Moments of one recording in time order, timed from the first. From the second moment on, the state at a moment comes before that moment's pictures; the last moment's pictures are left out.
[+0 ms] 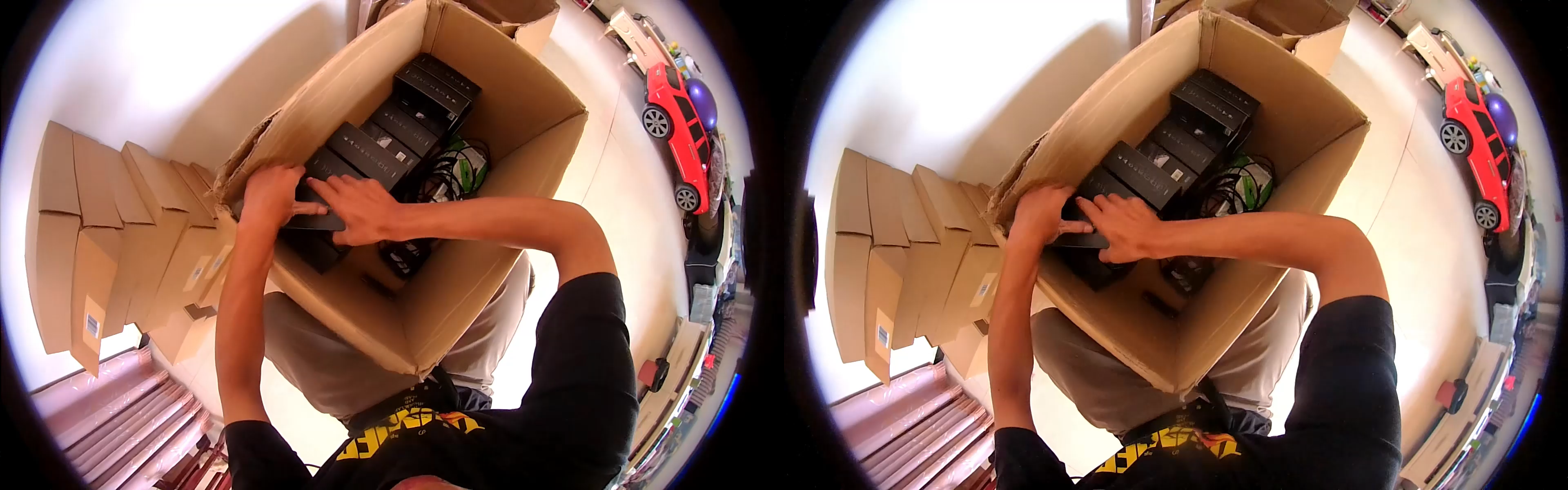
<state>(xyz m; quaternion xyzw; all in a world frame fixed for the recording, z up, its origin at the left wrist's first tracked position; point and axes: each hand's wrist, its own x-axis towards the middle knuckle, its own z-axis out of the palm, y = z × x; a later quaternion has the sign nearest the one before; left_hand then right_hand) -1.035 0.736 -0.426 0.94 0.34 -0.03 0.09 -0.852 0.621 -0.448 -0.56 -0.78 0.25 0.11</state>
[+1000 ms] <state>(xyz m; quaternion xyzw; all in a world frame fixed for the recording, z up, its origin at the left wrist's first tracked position) -1.027 0.720 -0.433 0.92 0.26 -0.15 0.25 -0.690 0.703 -0.530 -0.91 -0.31 0.04 0.26</state>
